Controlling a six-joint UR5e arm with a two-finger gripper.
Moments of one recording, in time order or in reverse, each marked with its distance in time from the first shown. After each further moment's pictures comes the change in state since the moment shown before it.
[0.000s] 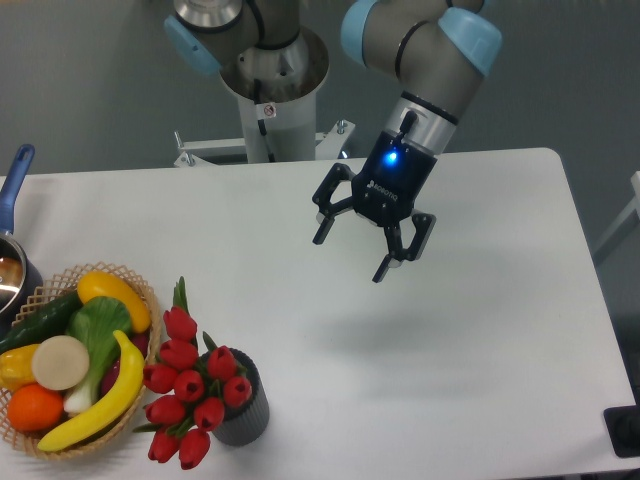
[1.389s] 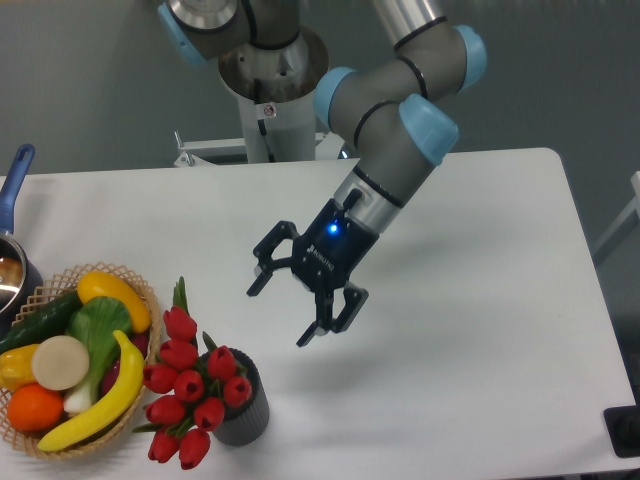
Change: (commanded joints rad) arm -0.184 -0.216 0.166 0.075 -0.026 -0.153
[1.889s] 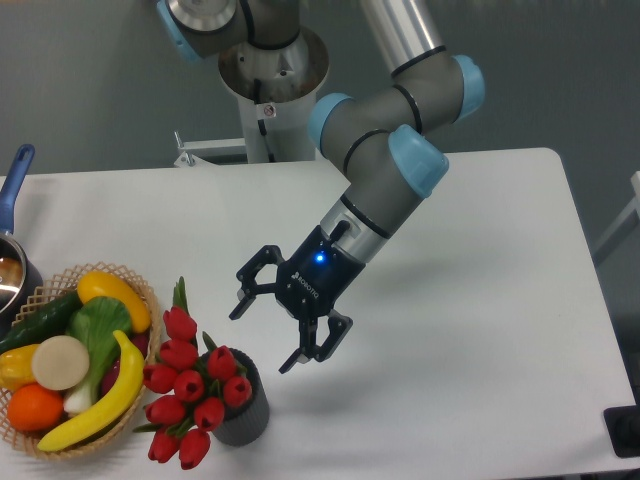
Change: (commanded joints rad) arm -0.025 -0.020 0.023 0.002 0.000 -0.054
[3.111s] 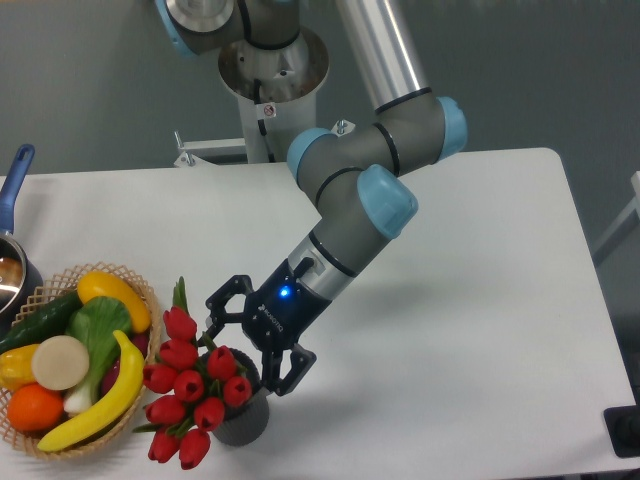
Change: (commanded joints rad) arm -0.086 -0.091 0.063 0.057 0.008 0.029
